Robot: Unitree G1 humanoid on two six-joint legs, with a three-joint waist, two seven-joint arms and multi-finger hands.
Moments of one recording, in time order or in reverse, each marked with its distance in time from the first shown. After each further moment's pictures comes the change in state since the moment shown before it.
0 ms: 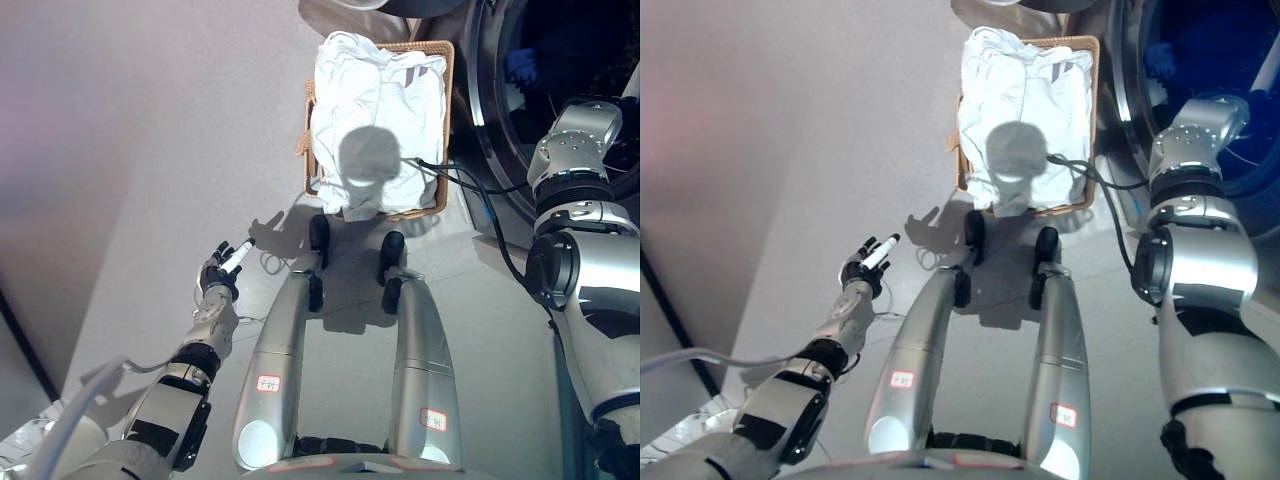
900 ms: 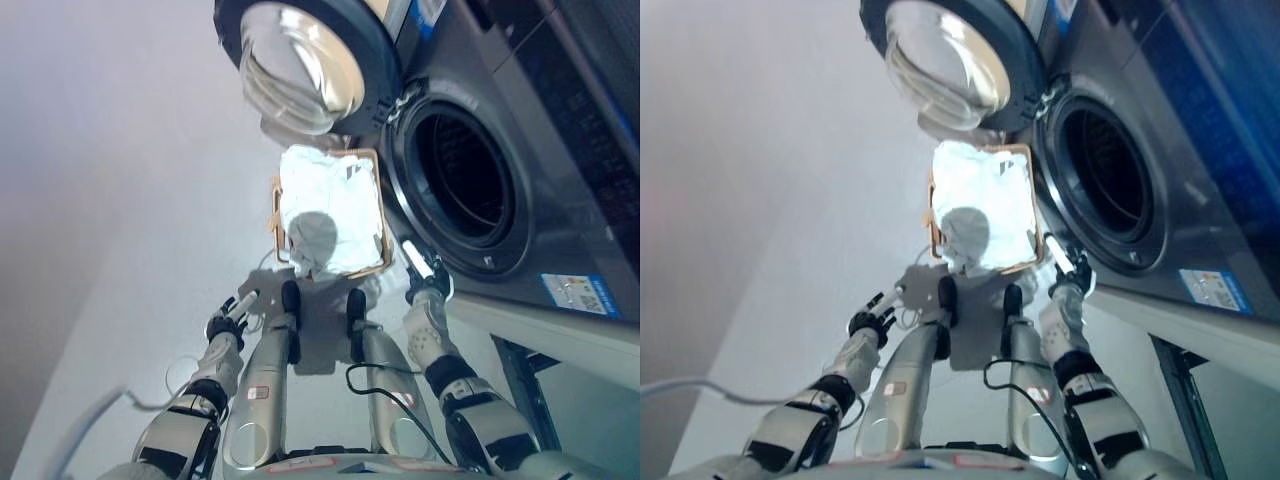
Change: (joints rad) left arm 0.132 -0.054 0.110 0.204 0.148 0.059 -0.067; right arm 0.922 0.363 0.346 -0.147 -0.786 0.255 0.105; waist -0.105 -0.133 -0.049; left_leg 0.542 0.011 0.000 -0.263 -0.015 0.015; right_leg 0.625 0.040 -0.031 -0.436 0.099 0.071
